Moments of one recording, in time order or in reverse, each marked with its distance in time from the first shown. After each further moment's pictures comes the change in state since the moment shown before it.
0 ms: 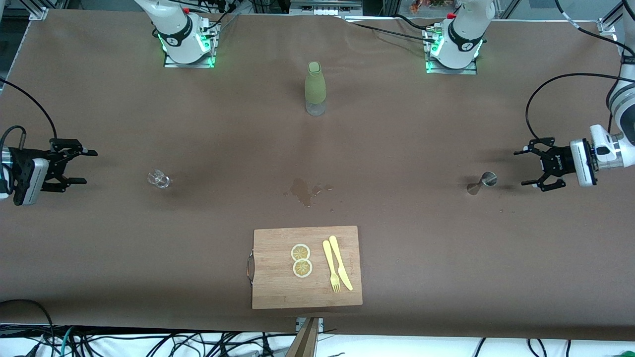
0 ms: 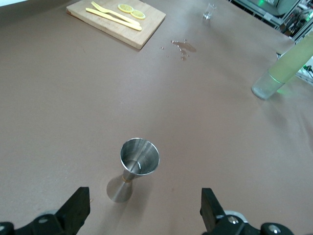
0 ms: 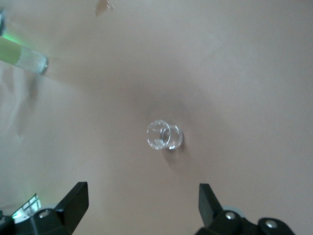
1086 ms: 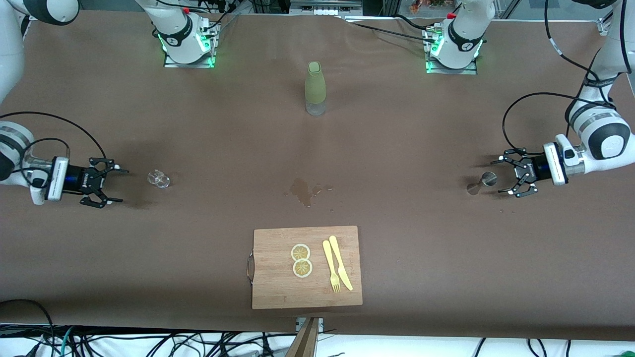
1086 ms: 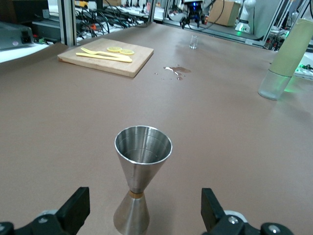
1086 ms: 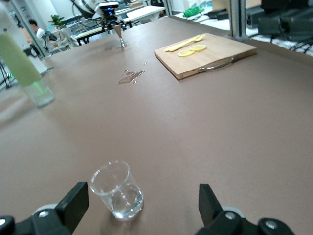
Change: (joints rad) left arm 0.023 0.190 -0.003 -0.029 -0.268 -0.005 0.466; right arm -0.119 0.271 0.001 -0.101 0.530 0.023 -0.806
